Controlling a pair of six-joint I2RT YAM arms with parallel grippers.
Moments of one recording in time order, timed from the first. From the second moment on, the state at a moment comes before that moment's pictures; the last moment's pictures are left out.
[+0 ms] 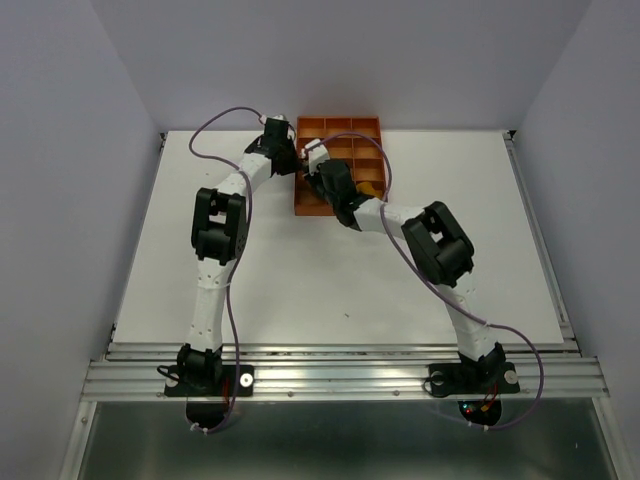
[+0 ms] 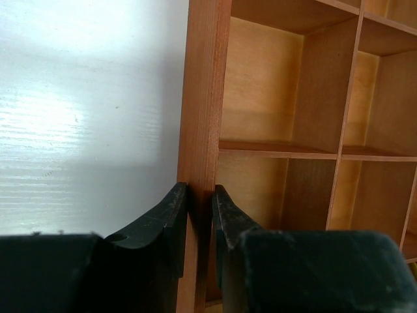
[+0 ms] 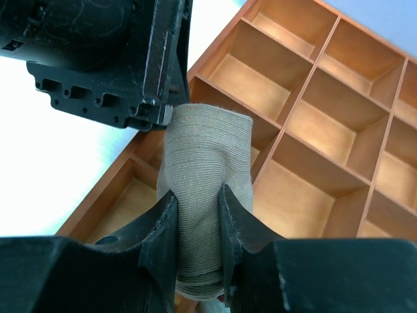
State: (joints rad) left arm -0.28 2.46 2.10 -0.39 0.05 -0.54; right arm 0.66 2.30 1.65 0.36 0.19 -0.17
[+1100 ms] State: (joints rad) left arm -0.27 2.44 2.05 -0.34 0.06 -0.61; right arm 0.70 2.16 1.51 0.30 0.23 0.06
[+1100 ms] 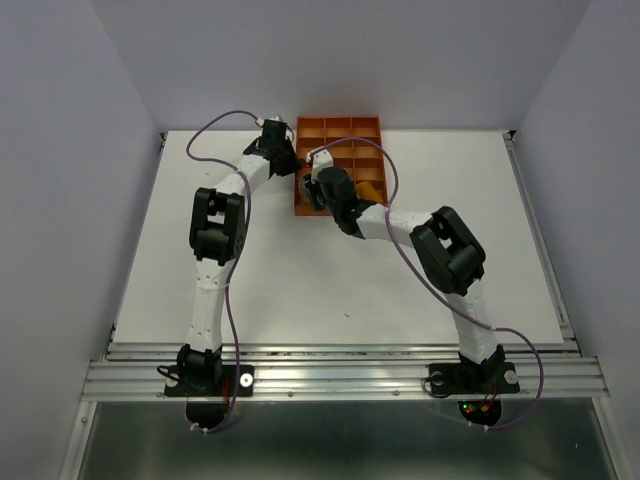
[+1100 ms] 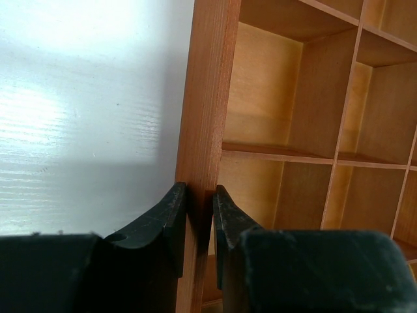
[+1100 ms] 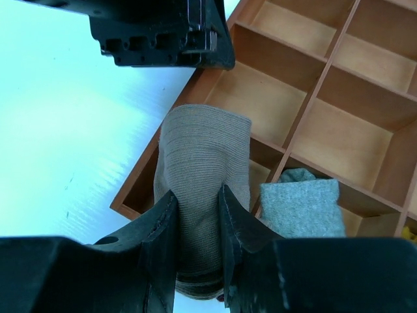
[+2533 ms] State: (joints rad) left arm -0.26 2.44 2.04 -0.32 0.11 -0.61; right arm 0.65 2.39 1.85 -0.04 0.00 -0.11
